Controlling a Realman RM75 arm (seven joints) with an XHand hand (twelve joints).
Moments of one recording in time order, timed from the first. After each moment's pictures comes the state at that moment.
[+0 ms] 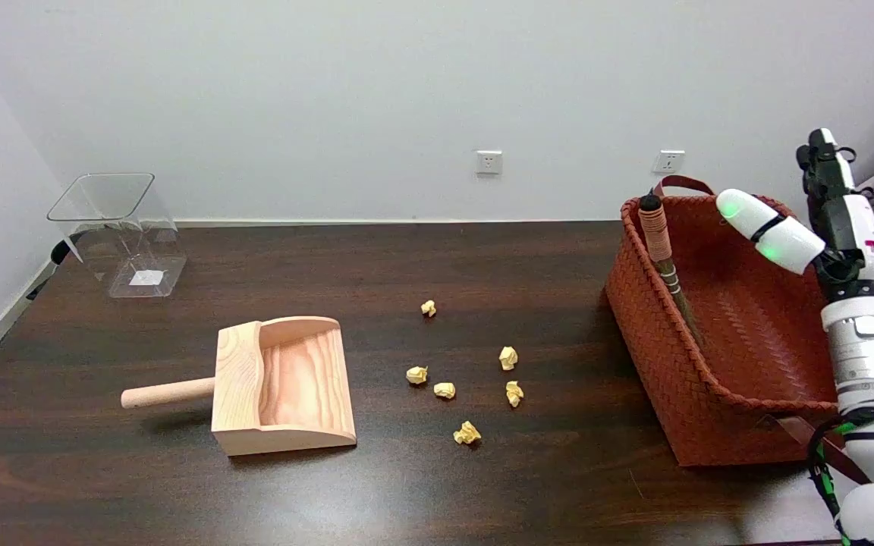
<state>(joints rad) -0.60 -0.84 -1.58 1.70 1.40 1.08 0.51</state>
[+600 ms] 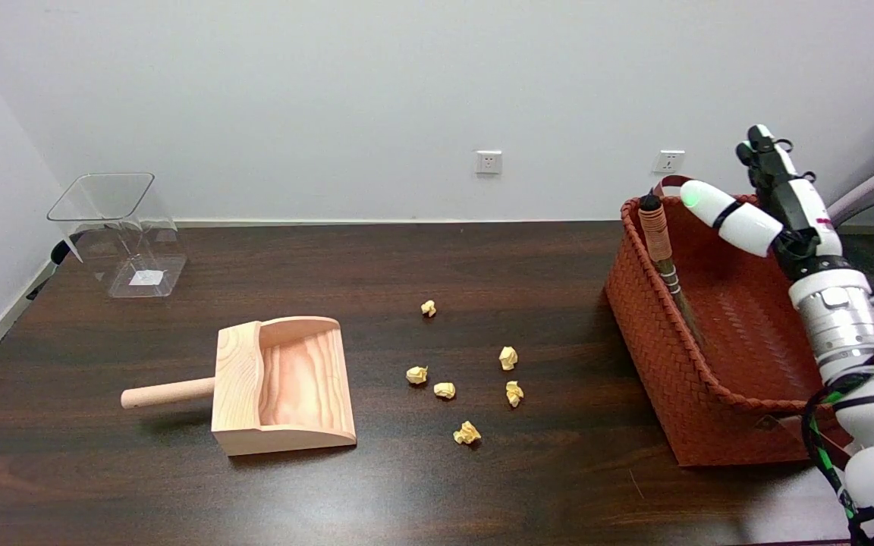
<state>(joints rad) -0.56 -0.82 -1.49 1.72 1.39 0.81 0.51</state>
